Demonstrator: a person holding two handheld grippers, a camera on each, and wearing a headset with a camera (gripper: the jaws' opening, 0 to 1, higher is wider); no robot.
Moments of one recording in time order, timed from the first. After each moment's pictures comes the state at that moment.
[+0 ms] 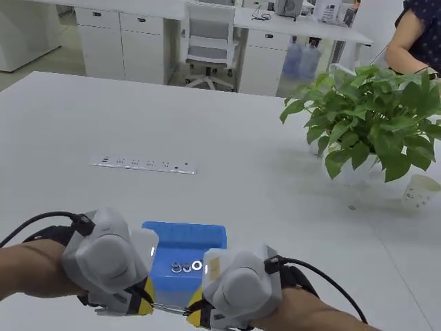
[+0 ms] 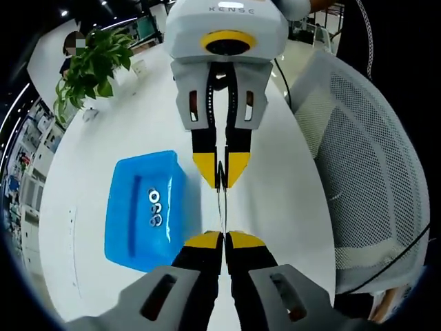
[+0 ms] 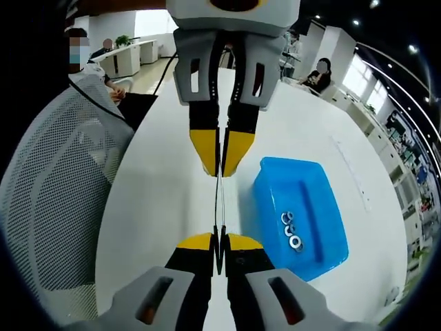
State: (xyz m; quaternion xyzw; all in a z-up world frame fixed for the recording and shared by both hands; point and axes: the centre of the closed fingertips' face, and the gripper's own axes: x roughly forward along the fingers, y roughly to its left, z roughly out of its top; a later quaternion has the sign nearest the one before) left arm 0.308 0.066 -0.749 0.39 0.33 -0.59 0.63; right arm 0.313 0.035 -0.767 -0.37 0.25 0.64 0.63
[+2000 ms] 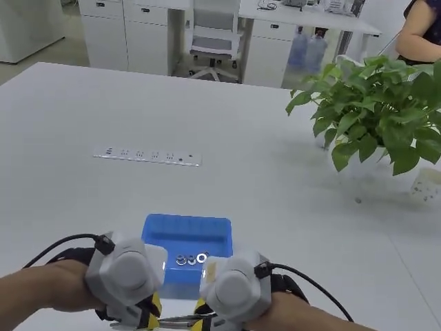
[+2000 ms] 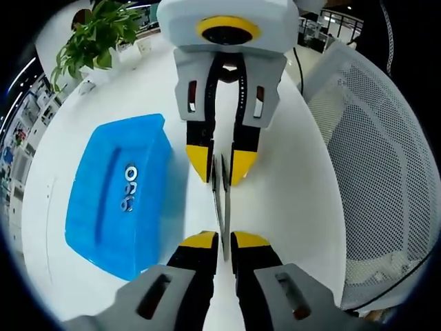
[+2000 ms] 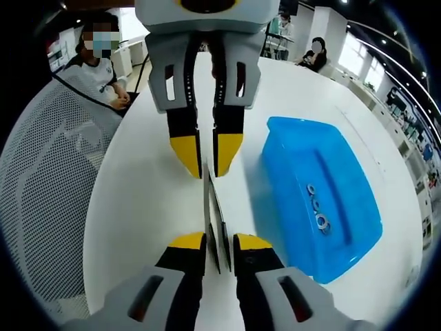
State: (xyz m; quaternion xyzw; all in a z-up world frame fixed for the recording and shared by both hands) left arm 0.307 0.066 -0.800 0.35 0.37 -0.58 0.64; right arm 0.315 0.030 -0.812 -0.35 0.30 0.62 0.63
